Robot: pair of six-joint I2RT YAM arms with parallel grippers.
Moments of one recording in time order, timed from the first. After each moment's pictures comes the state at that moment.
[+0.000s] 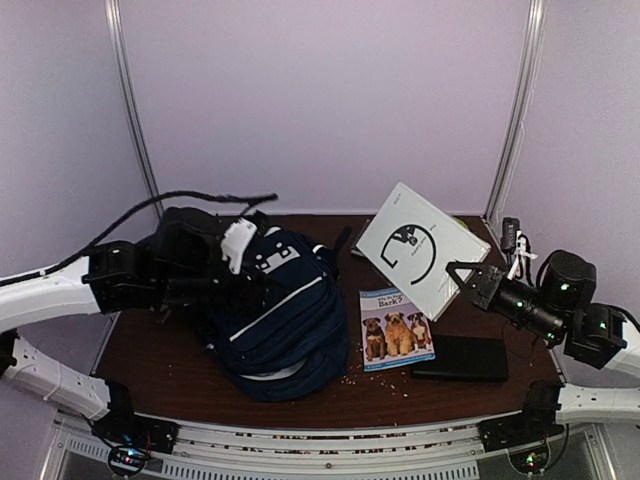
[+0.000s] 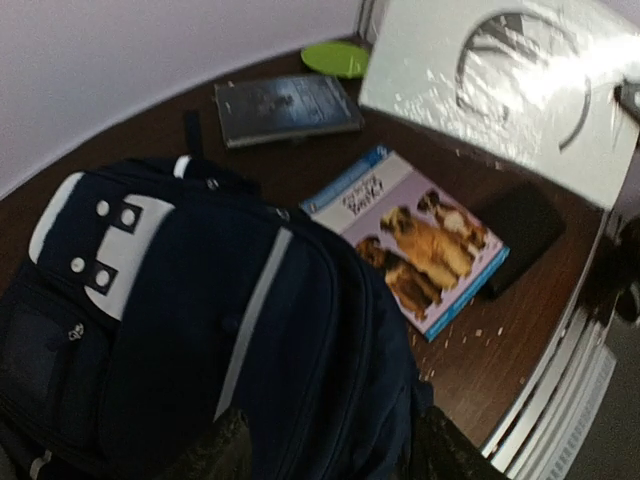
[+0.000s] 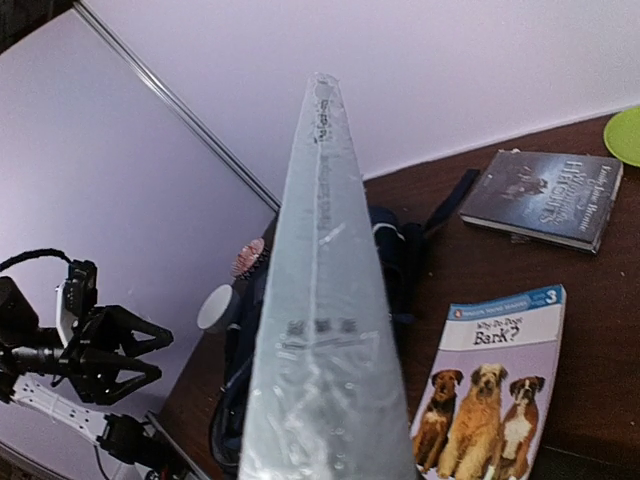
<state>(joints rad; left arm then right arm) -1.05 1.13 1.05 -0.43 -0.19 -0.32 0.94 0.55 0.60 -0.13 0.25 0.72</state>
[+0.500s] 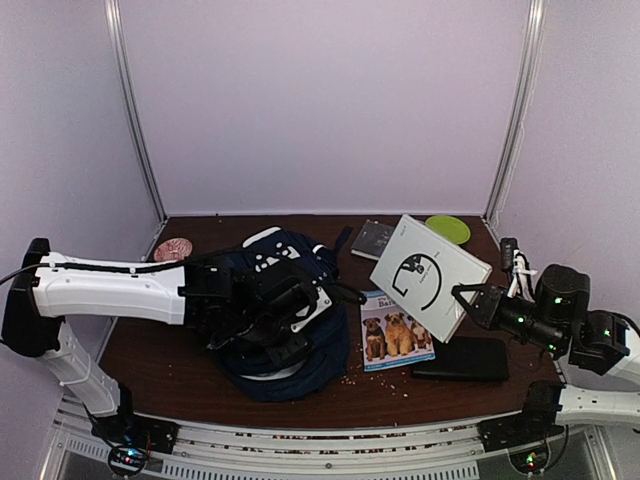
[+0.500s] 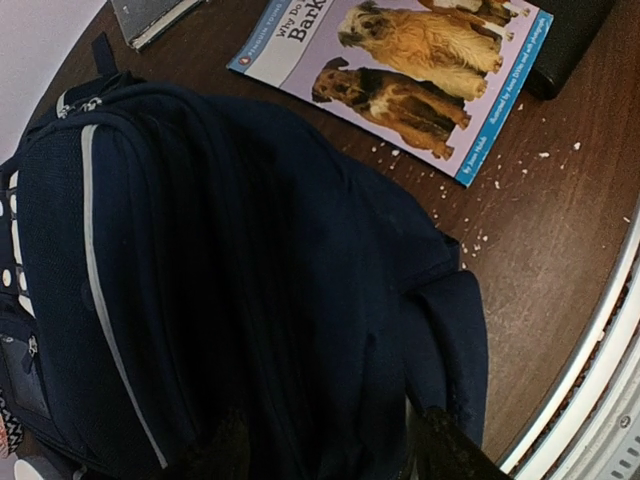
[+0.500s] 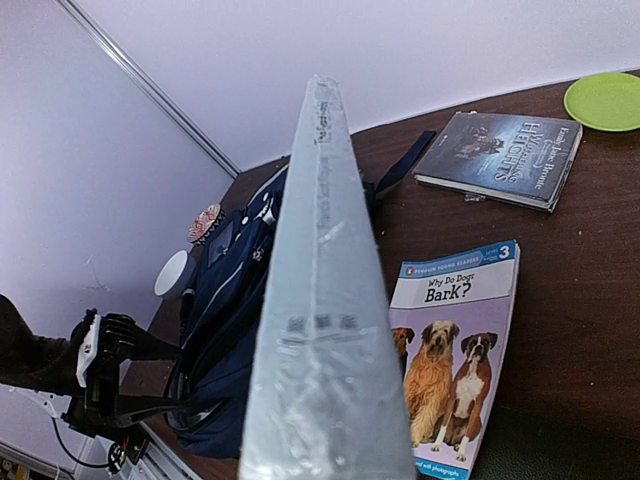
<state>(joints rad) -1.24 1.57 1.24 -0.70 -0.29 -0.10 0.94 0.47 0.55 -0.36 0.30 0.71</state>
